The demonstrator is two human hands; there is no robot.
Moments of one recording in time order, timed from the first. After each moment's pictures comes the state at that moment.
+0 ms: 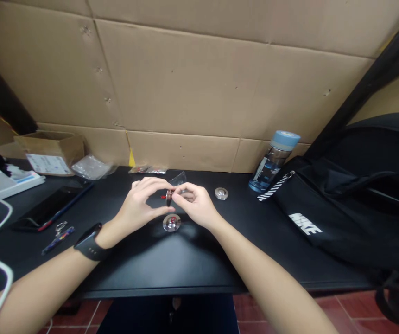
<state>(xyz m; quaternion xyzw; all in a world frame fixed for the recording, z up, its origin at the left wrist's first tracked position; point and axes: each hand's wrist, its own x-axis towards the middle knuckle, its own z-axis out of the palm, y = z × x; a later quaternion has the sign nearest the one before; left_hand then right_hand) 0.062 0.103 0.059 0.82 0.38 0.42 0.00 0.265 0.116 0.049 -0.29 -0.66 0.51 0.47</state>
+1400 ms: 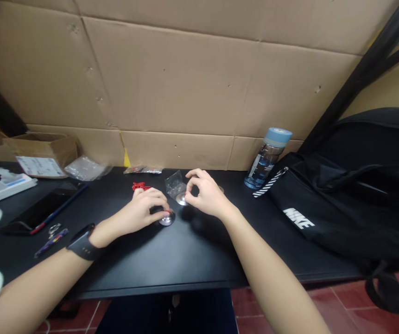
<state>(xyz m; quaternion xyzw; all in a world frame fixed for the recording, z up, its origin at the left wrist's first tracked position) 0.060 0.112 0.045 0.89 0.38 0.22 0.11 0.309 0.128 0.081 -0.40 -0.85 0.10 0.34</state>
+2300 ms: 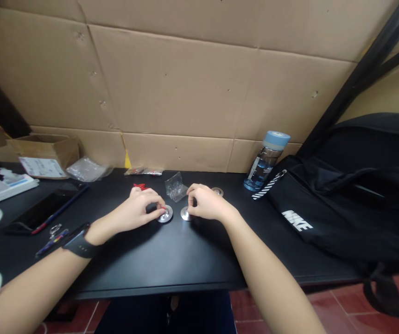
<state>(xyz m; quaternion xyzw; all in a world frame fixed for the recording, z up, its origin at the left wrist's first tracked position) 0.052 0.112 0.054 0.89 0.39 0.23 0.09 0.316 0.130 0.073 -0.41 -0.89 0.13 0.18</state>
